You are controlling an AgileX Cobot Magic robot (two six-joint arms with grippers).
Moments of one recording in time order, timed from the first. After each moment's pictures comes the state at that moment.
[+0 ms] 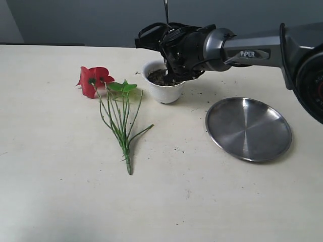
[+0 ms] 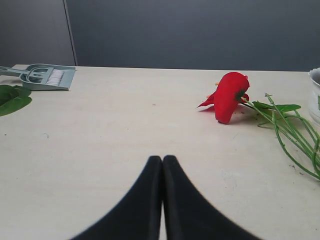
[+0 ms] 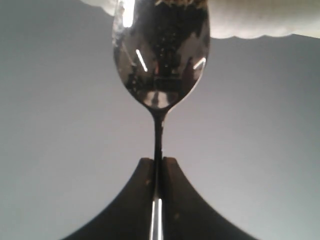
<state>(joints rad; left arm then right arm) 0.14 0.00 -0.01 0.02 0.29 -0.07 0.77 2.23 -1.62 -1.74 0.50 -1.28</state>
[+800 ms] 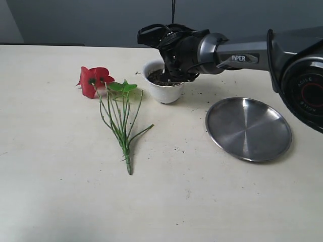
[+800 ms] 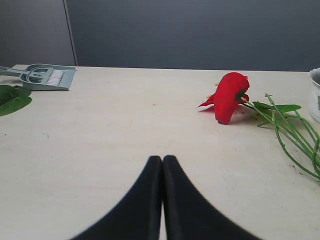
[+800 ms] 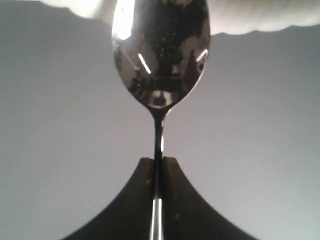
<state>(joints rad) 0.14 0.00 -0.01 0.02 0.29 -0.07 0.76 2.28 -1.67 -1.74 0.58 -1.13</state>
